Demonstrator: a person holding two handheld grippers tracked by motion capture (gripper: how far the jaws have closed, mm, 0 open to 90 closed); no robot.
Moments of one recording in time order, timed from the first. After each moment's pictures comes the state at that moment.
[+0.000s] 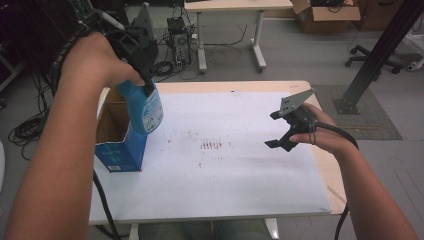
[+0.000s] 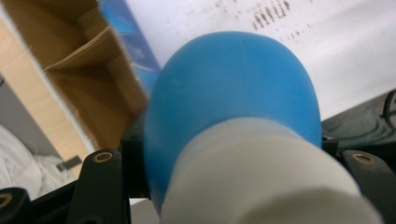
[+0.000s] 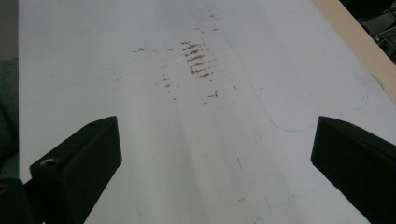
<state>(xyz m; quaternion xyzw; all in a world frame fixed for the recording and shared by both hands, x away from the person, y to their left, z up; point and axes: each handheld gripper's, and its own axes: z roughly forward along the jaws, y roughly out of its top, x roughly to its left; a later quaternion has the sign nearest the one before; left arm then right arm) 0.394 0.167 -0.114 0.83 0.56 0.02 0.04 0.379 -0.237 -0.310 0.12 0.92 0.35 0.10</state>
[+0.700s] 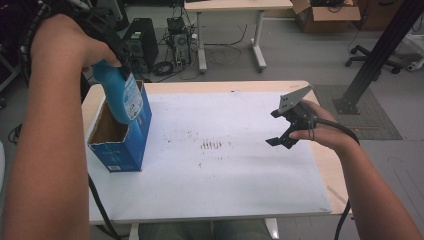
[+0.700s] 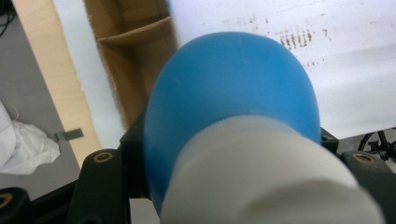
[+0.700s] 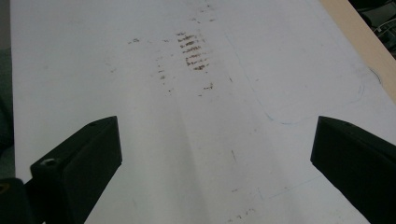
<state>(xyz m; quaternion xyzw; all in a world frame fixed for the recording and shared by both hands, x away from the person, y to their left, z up) 0.405 0.216 -0.089 0.76 0.64 0.02 0.05 0.386 -0.237 -0.306 0.12 0.93 0.33 0.10</state>
